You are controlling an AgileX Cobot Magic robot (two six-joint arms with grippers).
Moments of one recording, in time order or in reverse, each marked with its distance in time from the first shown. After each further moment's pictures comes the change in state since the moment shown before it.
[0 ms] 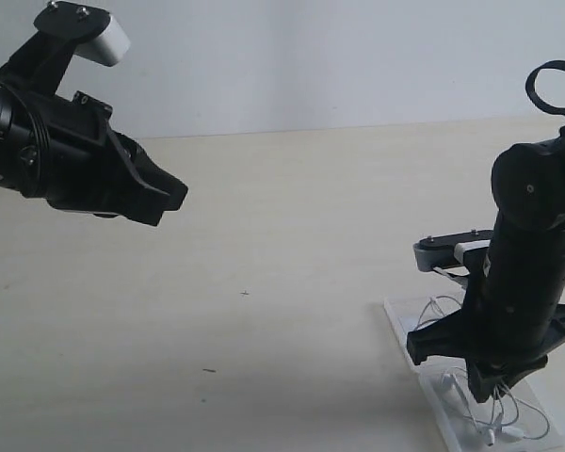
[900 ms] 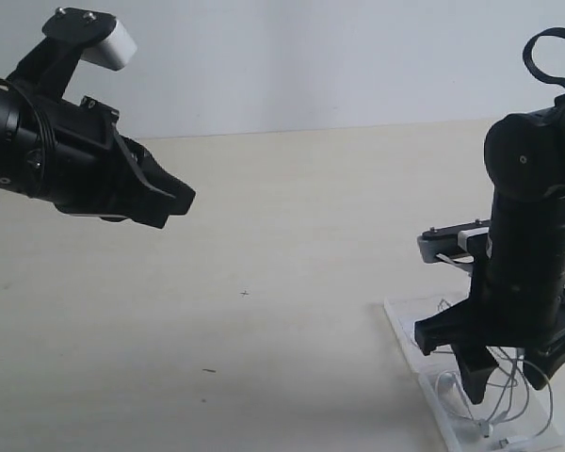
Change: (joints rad) left arm 0.000 0.012 0.002 -0.056 0.009 0.039; right arm 0.000 0.000 -0.083 -0.034 0.186 0.028
